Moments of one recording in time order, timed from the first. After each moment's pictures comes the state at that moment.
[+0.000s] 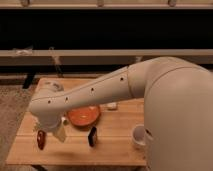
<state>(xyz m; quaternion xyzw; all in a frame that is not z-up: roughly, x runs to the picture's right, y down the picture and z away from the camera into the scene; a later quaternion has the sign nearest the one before) -0.256 0.204 0.647 -0.21 -0.32 -0.52 0.76</state>
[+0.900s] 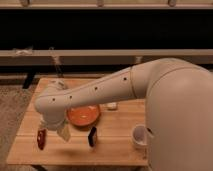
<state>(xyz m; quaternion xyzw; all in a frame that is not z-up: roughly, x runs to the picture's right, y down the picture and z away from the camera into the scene) -0.226 0.199 0.665 -0.23 -0.32 -0.51 0.77</state>
